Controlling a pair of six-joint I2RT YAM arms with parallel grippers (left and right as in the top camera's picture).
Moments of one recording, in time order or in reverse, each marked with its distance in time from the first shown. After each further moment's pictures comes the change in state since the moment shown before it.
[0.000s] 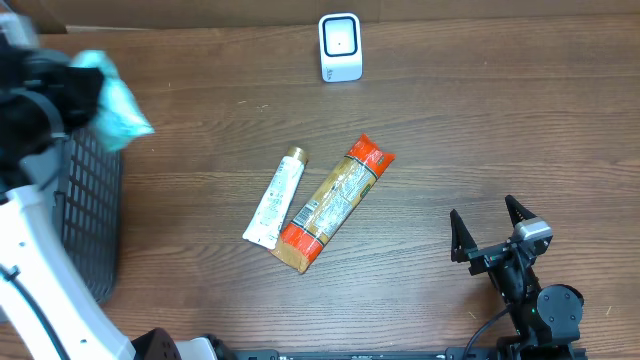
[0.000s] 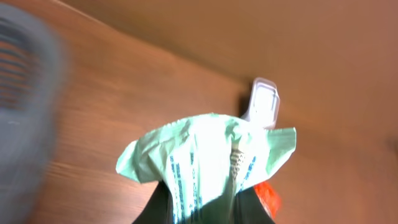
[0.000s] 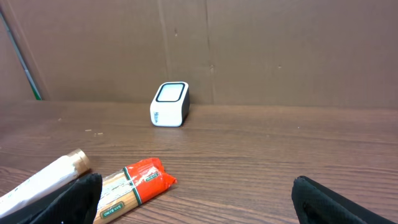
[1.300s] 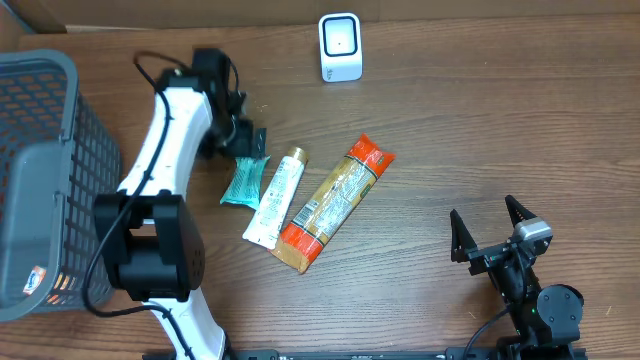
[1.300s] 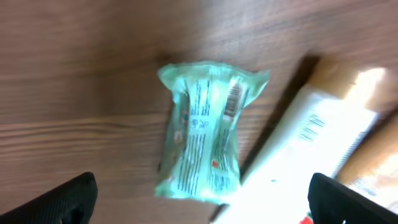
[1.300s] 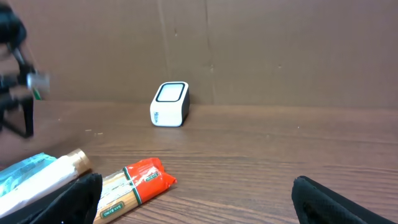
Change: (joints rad) left arm -0.465 0.457 -0.276 0.055 -0.477 0.106; right arm 0.000 0.000 0.000 0.000 0.000 0.000
